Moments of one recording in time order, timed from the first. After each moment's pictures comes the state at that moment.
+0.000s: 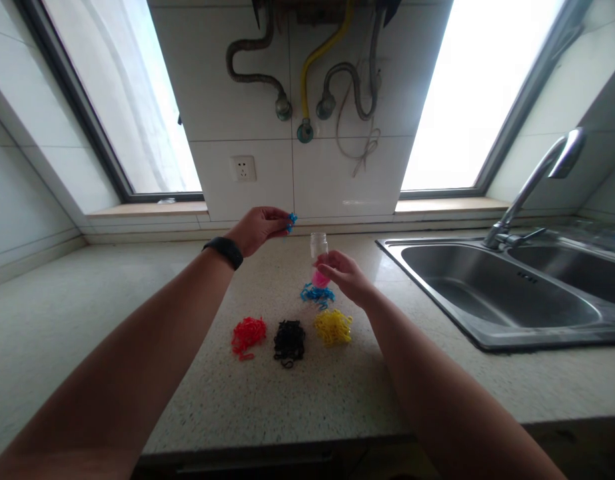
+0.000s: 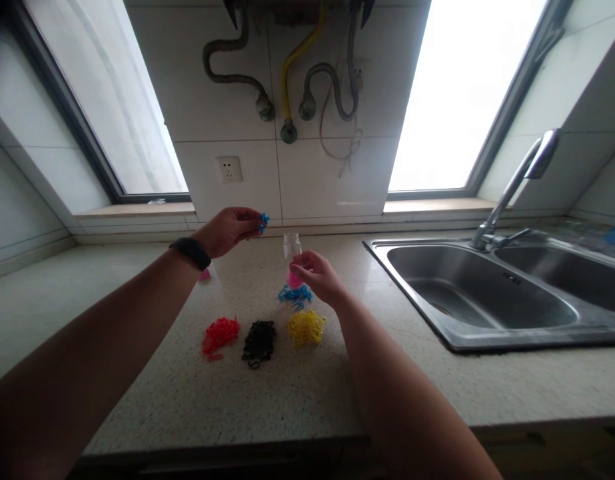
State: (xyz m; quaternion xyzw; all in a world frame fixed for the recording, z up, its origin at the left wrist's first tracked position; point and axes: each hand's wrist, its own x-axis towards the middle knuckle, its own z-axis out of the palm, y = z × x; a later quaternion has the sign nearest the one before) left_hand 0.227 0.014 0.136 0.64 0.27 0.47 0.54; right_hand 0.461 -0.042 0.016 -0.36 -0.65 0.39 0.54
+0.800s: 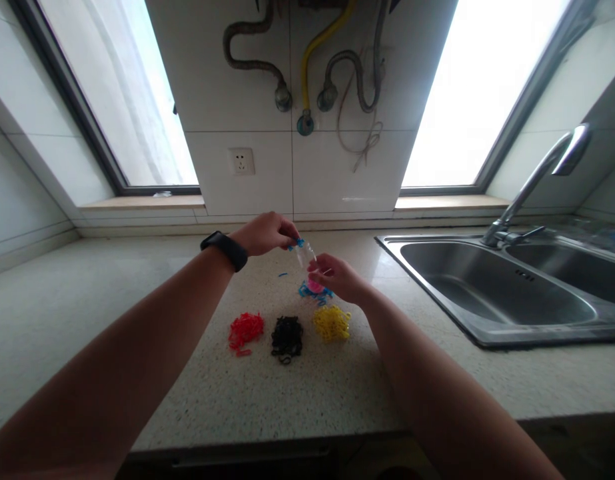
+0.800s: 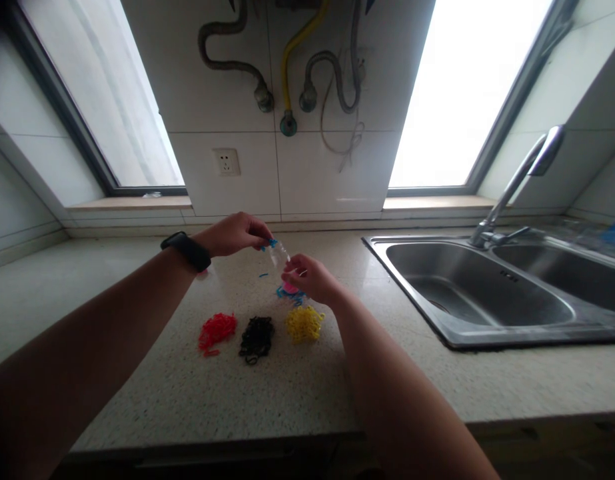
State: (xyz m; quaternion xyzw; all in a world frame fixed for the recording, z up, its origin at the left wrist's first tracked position) left_hand 0.231 0.000 0.140 0.87 0.32 0.25 0.28; right_hand 0.456 -0.043 0.007 -0.41 -0.70 0.36 0.45
